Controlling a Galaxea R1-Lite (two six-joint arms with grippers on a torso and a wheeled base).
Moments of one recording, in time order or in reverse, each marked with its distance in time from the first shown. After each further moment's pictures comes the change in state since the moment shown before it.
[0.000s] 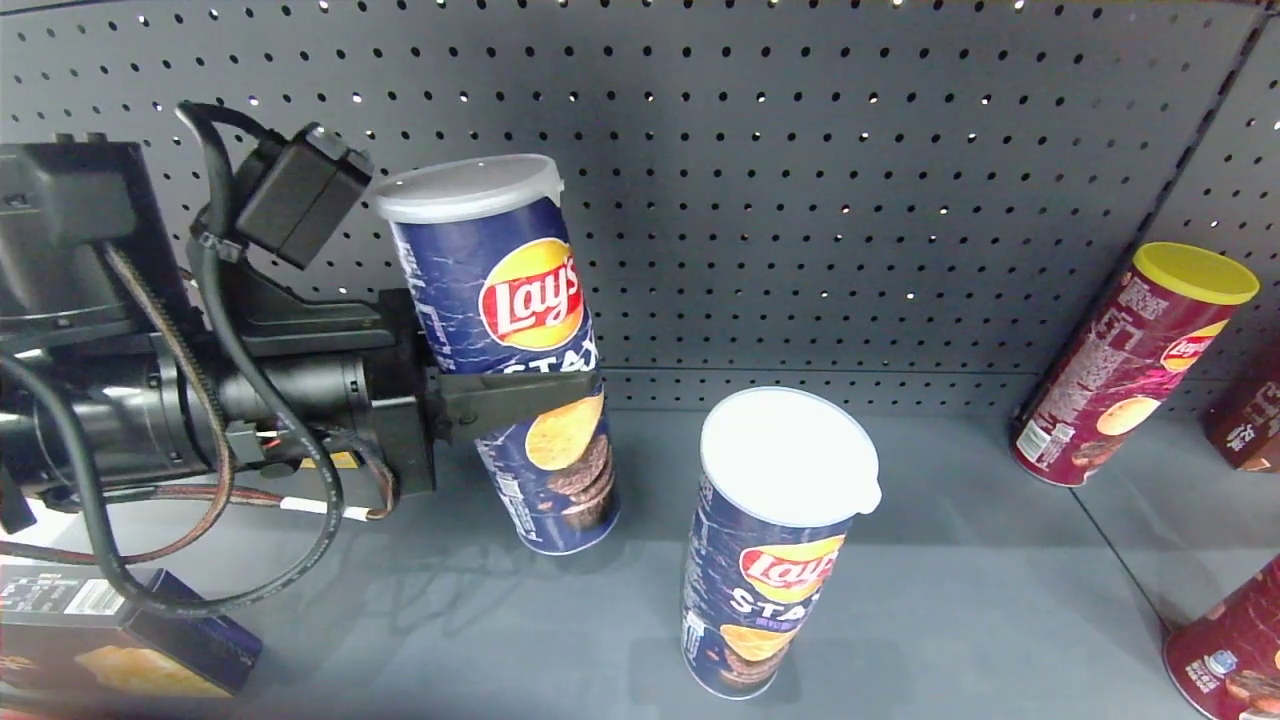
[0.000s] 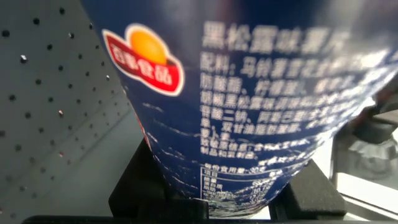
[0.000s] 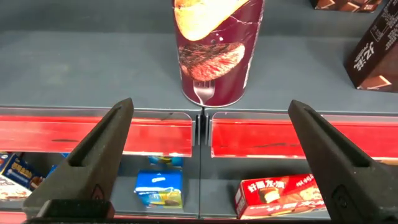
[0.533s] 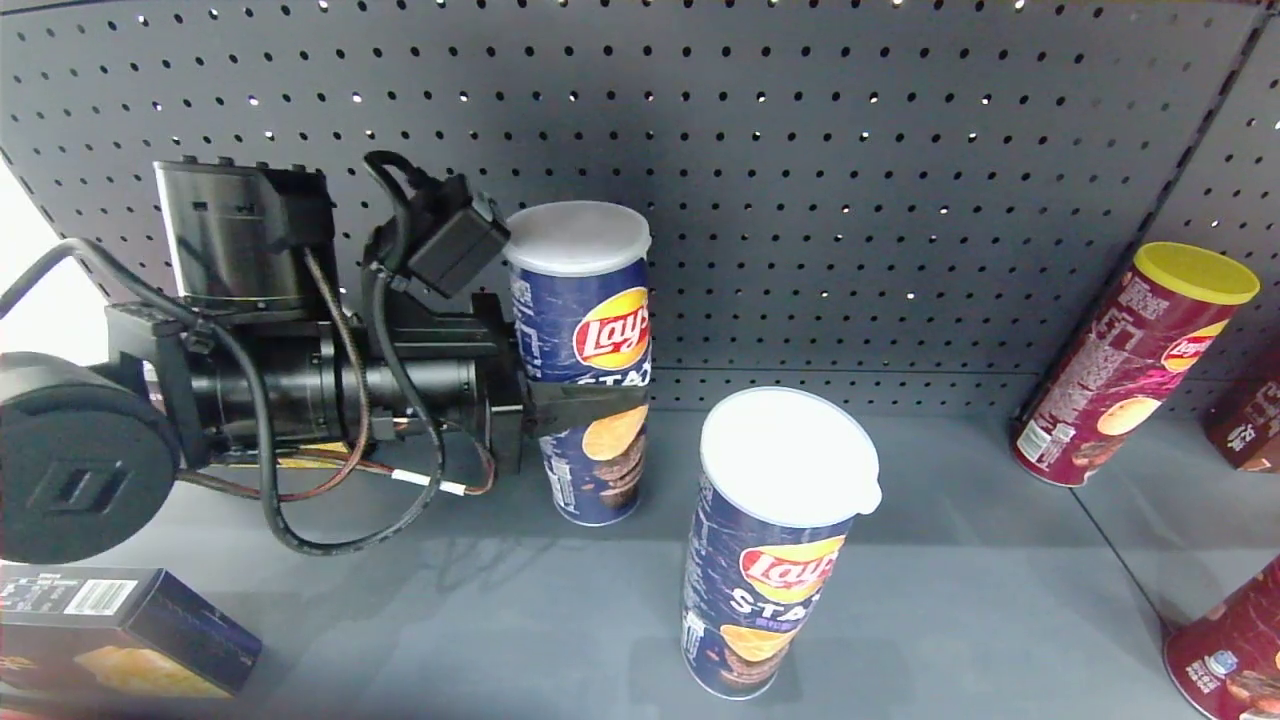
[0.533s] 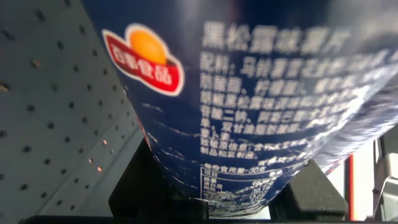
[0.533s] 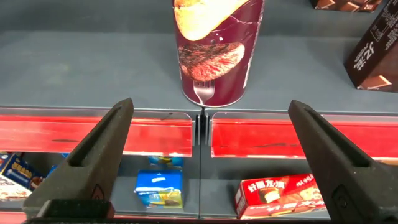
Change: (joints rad) left arm -0.018 0.171 -0.134 0.062 0.003 0.190; right arm 0.000 0.000 0.000 0.000 0.000 0.000
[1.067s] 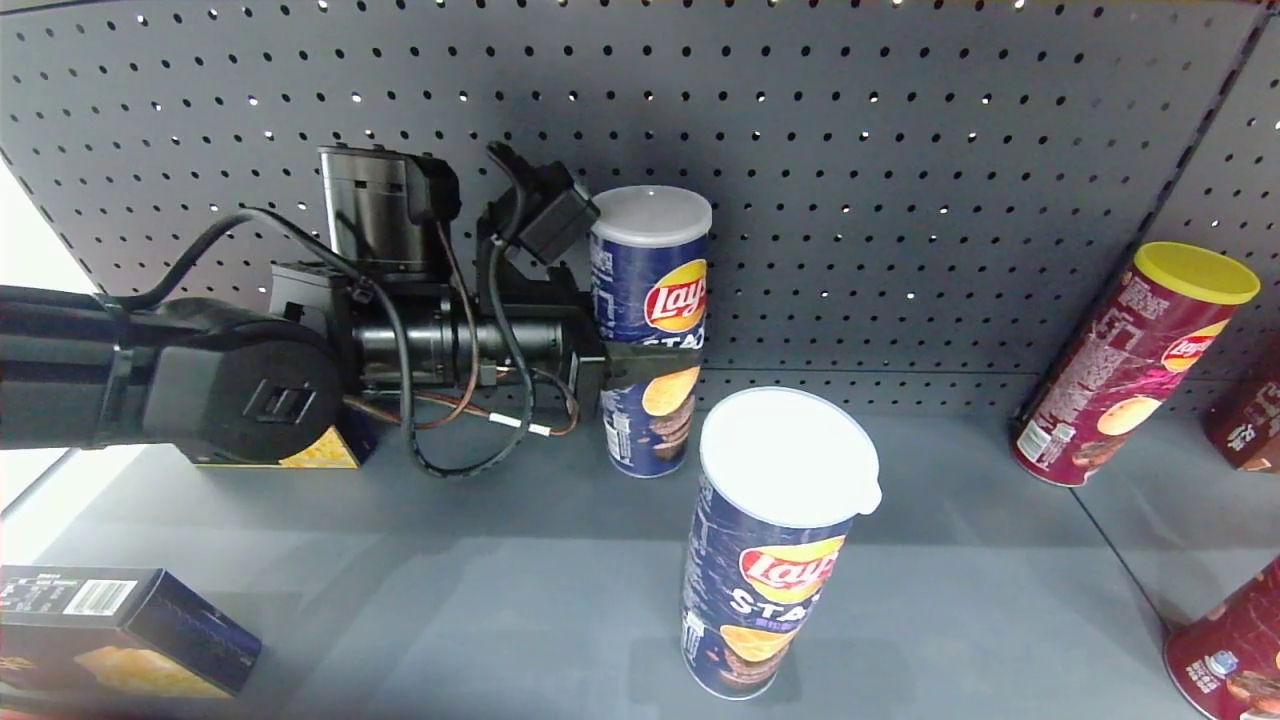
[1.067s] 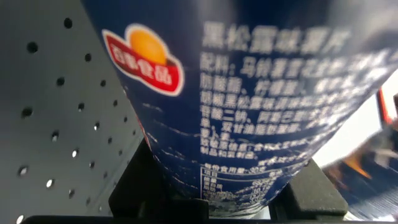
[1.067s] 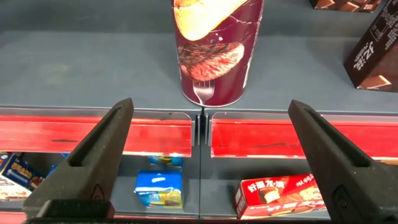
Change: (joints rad) left arm -0.024 0.201 -0.241 0.027 -0.009 0.006; right arm 0.000 0.000 0.000 0.000 0.000 0.000
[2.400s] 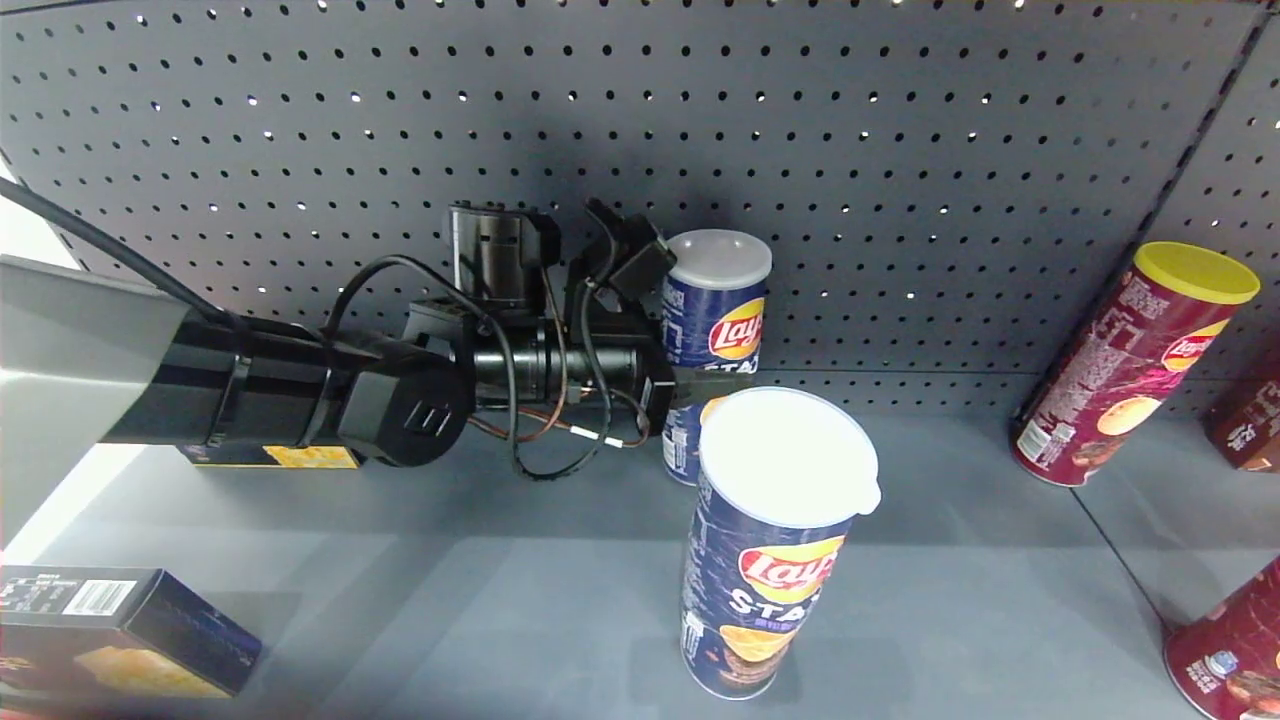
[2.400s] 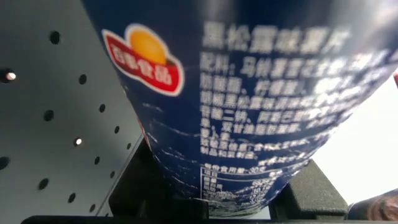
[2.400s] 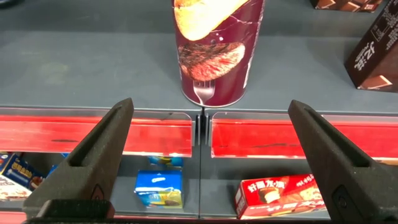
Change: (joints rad) left arm -0.052 0.181 -0.104 -0.079 -0.017 -0.005; right arm 0.000 0.000 0.000 0.000 0.000 0.000
